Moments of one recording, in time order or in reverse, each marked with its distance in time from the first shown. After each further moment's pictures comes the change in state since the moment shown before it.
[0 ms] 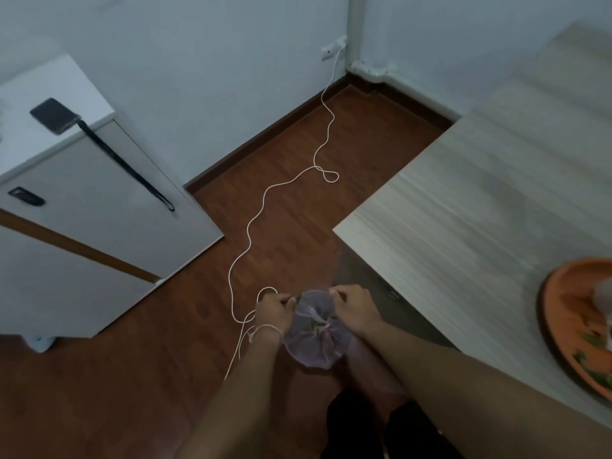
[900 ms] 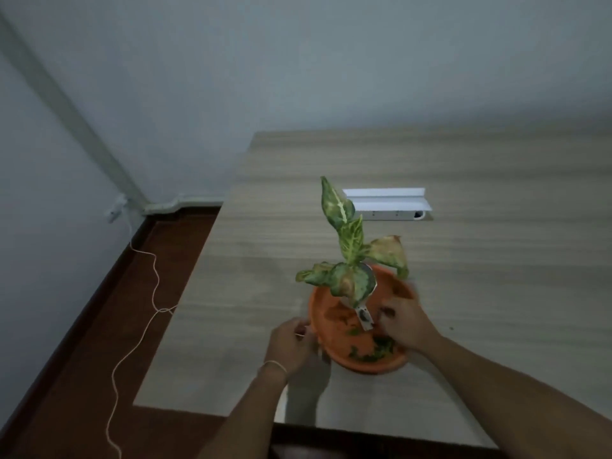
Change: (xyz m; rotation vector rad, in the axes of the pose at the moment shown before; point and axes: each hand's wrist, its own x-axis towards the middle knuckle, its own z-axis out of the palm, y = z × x) left_hand -0.148 0.326 0.215 0.187 -0.531 0.795; right_hand -0.225 0.272 -0.325 0.014 0.646 0.404
